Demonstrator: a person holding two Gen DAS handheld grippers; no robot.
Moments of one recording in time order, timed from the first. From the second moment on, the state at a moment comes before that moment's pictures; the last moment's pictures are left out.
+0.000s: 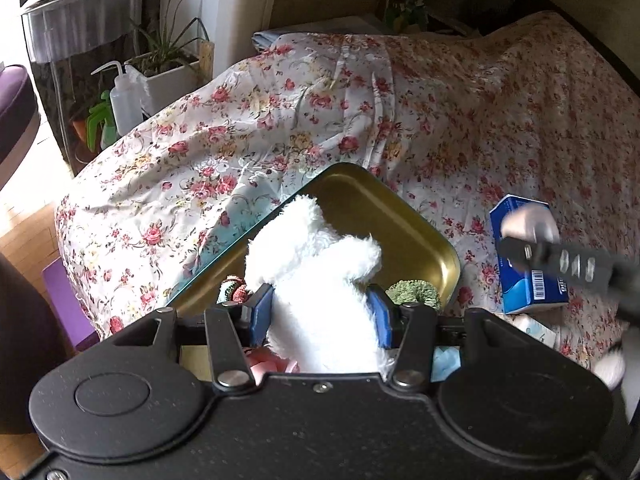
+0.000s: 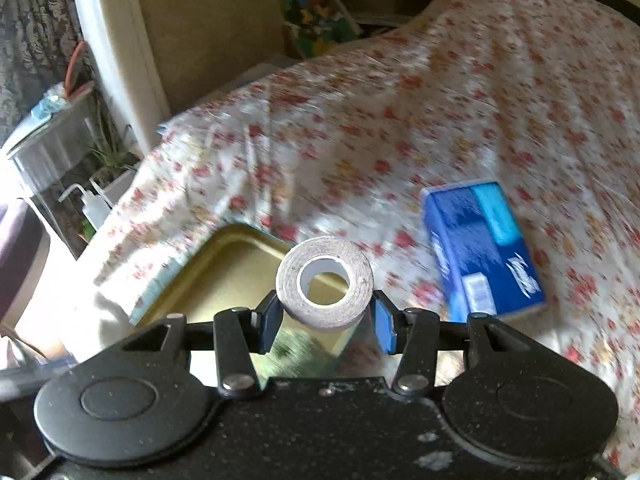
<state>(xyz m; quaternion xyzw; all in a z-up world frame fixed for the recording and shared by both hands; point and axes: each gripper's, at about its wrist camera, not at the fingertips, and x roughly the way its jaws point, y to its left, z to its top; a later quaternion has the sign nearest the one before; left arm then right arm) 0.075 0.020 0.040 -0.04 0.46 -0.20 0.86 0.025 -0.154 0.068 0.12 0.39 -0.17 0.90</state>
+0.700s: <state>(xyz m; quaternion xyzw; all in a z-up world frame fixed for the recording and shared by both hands) 0.077 0.025 0.041 -0.05 0.47 -0.18 0.86 0.098 -0.129 0.063 0.13 0.41 -0.15 0.89</state>
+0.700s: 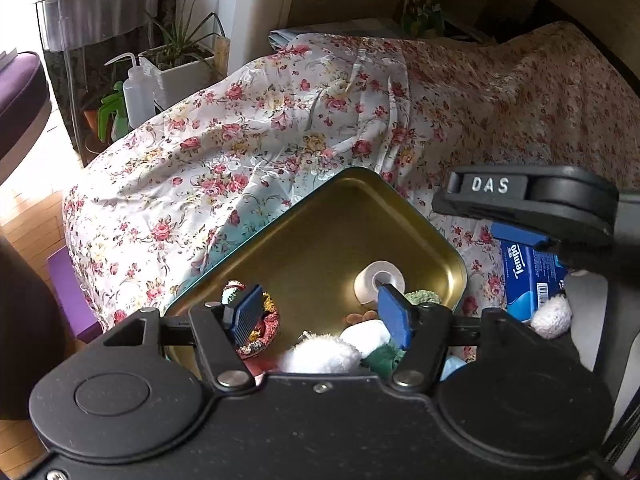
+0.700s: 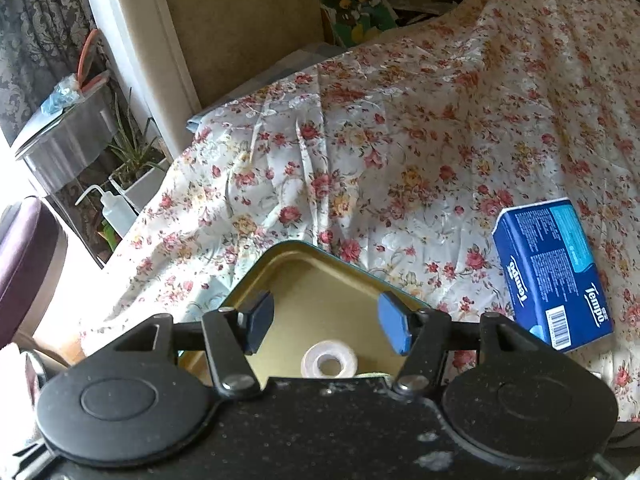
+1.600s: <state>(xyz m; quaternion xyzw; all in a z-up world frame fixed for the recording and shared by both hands) 0.043 -0.004 0.044 0.02 0.44 -0.23 0.87 -0.030 -0.178 0.056 0.13 0.41 -0.21 0.88</state>
